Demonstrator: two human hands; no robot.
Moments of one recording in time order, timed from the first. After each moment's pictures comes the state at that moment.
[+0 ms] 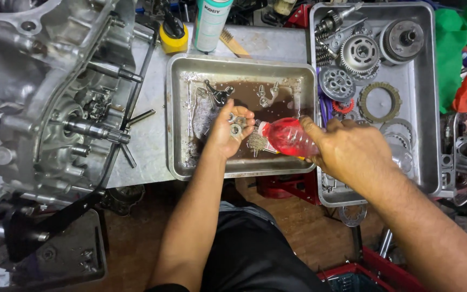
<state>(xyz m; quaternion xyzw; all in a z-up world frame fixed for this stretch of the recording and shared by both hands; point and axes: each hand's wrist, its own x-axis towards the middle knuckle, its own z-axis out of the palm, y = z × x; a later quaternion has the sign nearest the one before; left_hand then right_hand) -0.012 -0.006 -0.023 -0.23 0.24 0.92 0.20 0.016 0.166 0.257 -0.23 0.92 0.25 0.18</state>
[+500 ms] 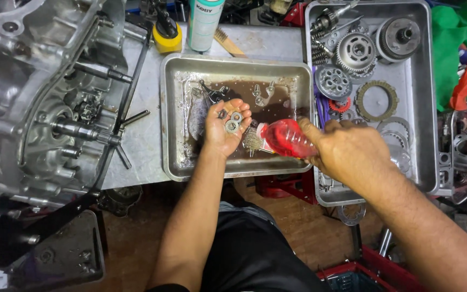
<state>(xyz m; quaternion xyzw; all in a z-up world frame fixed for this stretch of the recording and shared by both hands) -0.022 0.007 -0.049 -0.22 0.08 0.96 0.17 0.014 0.179 0.253 -0.24 0.92 0.25 0.20</state>
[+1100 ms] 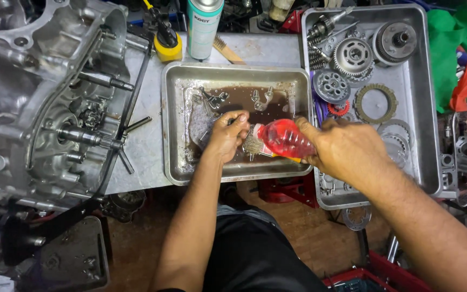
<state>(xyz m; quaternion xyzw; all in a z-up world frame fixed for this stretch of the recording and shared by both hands) -0.004 0.006 -0.020 -0.21 0.45 0.85 0.16 0.007 0.171 0.267 -0.22 0.92 0.23 0.24</state>
